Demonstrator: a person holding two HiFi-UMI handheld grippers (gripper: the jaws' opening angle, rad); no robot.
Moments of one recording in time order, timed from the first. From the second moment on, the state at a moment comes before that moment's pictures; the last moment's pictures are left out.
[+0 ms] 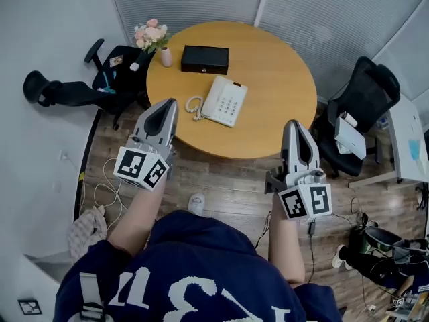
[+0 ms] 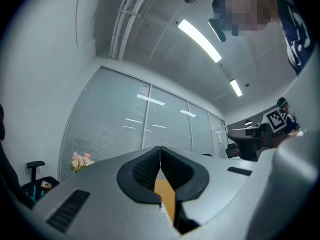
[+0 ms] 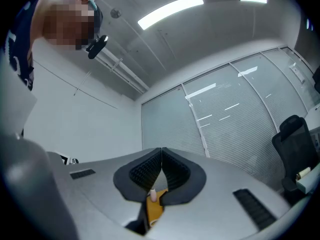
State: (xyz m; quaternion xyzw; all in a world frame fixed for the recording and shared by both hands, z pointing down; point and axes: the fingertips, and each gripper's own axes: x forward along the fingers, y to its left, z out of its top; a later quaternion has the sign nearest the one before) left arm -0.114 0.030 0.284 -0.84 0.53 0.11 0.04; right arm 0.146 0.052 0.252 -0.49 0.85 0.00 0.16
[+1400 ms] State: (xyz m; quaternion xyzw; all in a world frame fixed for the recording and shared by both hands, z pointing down) left arm -0.145 -0.152 0.303 -0.85 0.51 0.11 0.01; right arm 0.110 -0.133 0.250 -0.51 0.85 0.02 0.14
